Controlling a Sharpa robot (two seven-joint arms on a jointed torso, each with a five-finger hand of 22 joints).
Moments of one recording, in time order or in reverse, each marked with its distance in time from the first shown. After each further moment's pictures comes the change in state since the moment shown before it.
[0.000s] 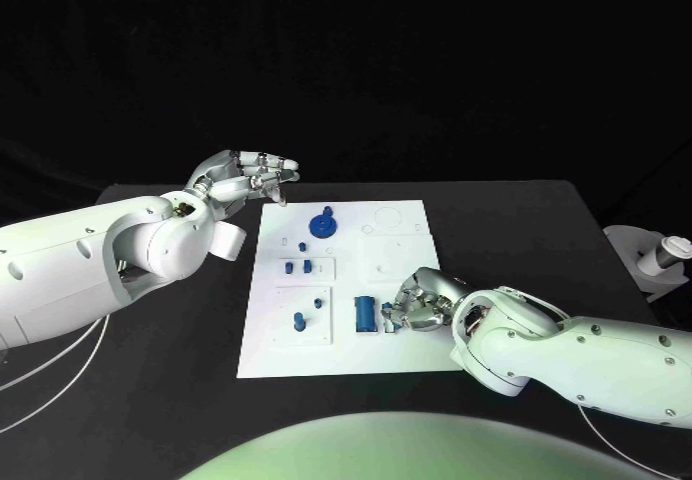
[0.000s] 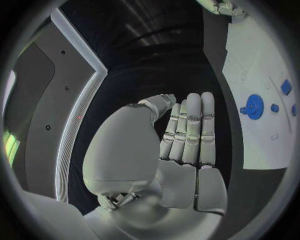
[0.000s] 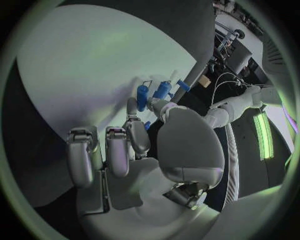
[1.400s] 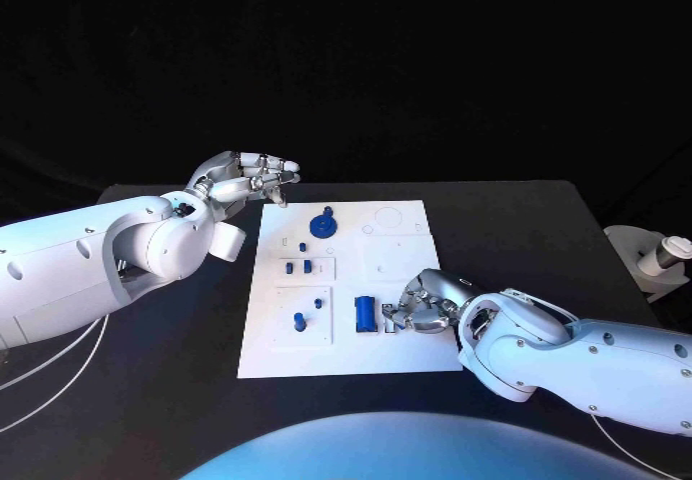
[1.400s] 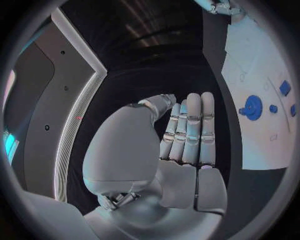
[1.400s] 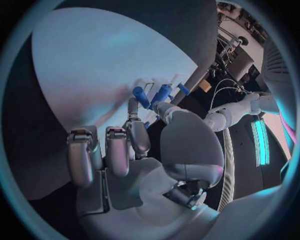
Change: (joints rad) left arm 0.000 -0.003 0.000 0.001 -0.003 0.010 -0.011; left_hand 0.000 0.000 0.003 -0.003 0.000 0.000 0.000 0.000 -0.001 0.000 0.000 0.001 -0.001 0.000 0.000 0.000 -0.001 0.000 0.000 0.000 0.000 0.001; right arm -0.003 -0.032 -0.001 0.033 -0.078 0.010 -0.019; right_hand -0.117 -0.016 -0.134 0.070 0.070 0.006 0.001 -0.008 -0.004 0.003 0.003 0.003 0.000 0.000 0.000 0.000 0.000 0.000 0.000 0.000 0.000 0.000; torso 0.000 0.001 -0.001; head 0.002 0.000
